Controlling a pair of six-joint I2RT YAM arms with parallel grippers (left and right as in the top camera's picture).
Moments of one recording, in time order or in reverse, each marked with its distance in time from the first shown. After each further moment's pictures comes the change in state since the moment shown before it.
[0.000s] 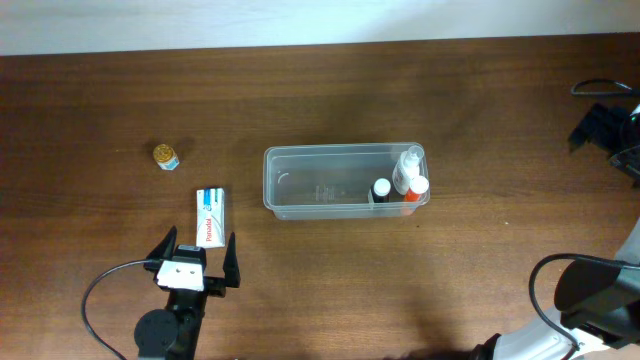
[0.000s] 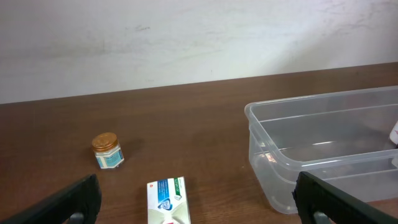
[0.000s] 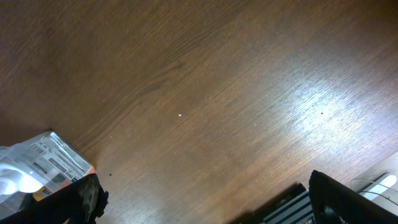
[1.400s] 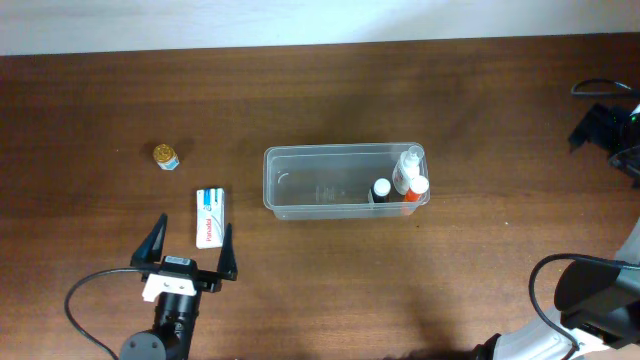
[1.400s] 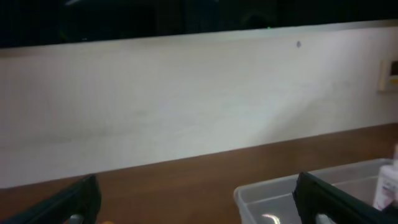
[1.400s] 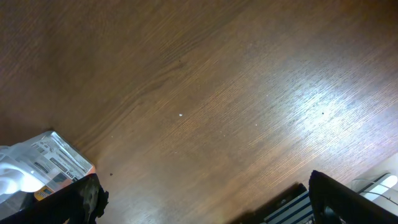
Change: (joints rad) left arm 0.001 0.017 0.065 0.234 0.068 0.011; right arm 0.000 0.000 0.000 0.000 -0.003 0.000
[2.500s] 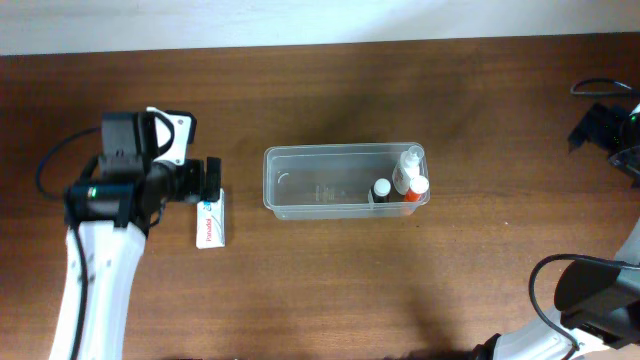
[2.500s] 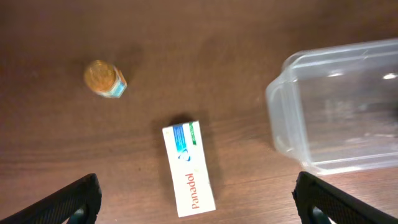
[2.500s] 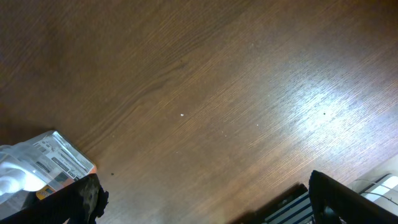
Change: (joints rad) left arm 0.072 1.336 1.180 -1.043 -0.040 0.047; right arm 0.000 0.000 0.002 0.000 -0.004 0.001
